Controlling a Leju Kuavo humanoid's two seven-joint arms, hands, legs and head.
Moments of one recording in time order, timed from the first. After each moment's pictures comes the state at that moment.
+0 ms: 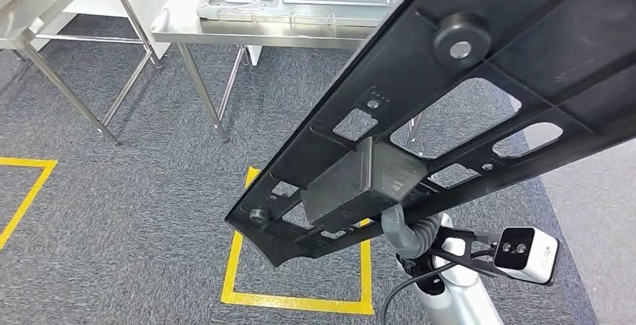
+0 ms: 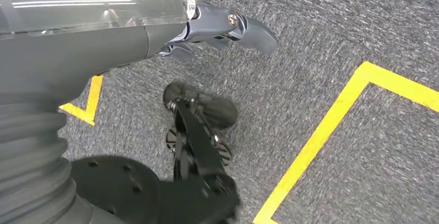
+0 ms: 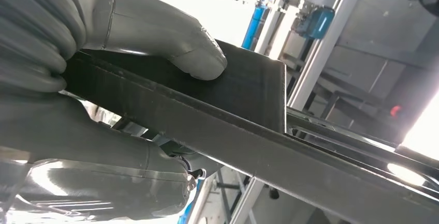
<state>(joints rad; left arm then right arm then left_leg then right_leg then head) -0.09 -0.03 1.35 -0.22 -0.95 -0.10 -0.30 -0.21 -0.05 0.34 -1.87 -0.23 0.45 -0.66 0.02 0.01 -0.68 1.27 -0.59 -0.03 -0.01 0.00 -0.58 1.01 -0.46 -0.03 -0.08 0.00</state>
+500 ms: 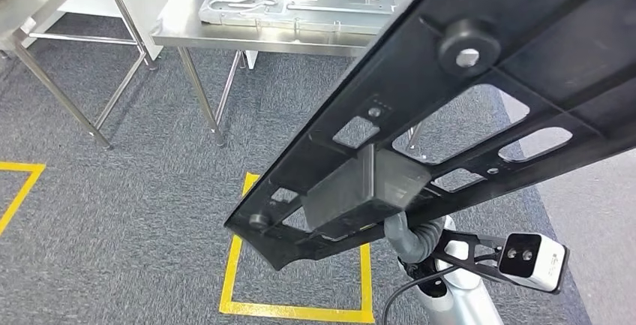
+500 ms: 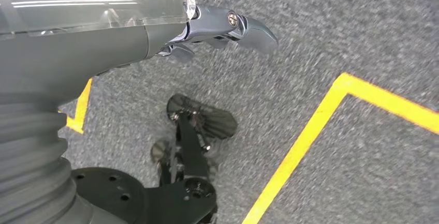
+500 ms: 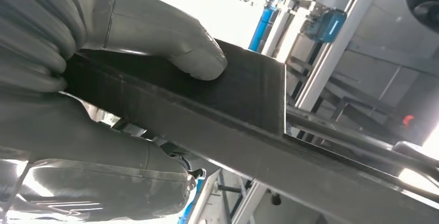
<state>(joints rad) -0.10 -0.02 1.35 -0.22 -0.95 -0.10 -0.30 -0.21 -0.05 0.33 -1.89 -0.22 0.45 -0.66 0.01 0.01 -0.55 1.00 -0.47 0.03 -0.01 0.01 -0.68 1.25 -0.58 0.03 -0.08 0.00</state>
